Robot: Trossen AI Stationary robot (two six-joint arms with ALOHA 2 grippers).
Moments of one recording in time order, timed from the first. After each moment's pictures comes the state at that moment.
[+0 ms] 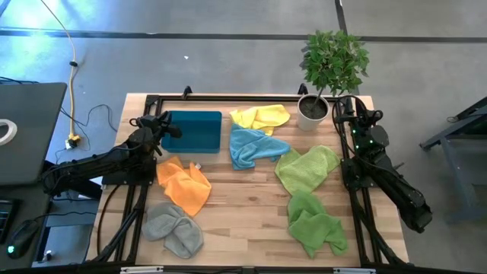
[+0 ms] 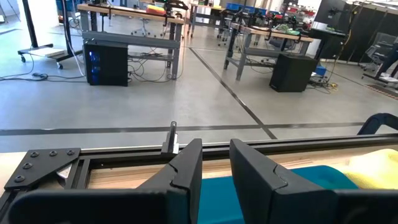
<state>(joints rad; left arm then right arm) 0.55 0.28 0.03 0.05 -0.82 -0.31 -0.97 0.01 0.01 0.20 0.46 0.10</state>
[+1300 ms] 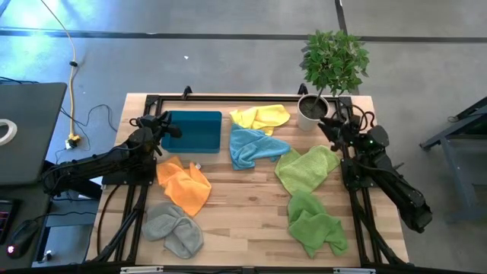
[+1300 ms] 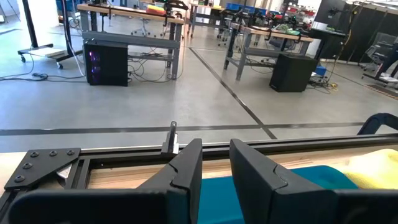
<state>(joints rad) 0.55 0.28 0.03 0.05 -0.82 -0.31 -0.97 0.01 0.01 0.21 -0.55 0.46</state>
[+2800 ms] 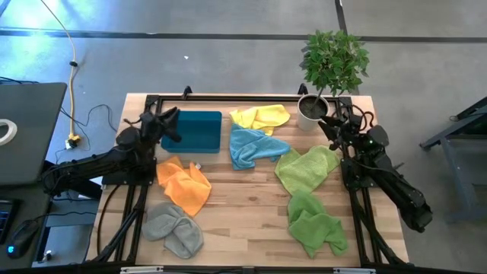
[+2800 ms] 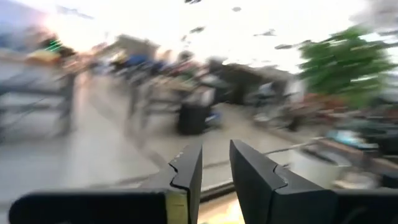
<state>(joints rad) 0.55 0.28 0.04 0.44 -0.41 -0.14 -0.95 0.01 0.01 0.21 -0.47 0.41</state>
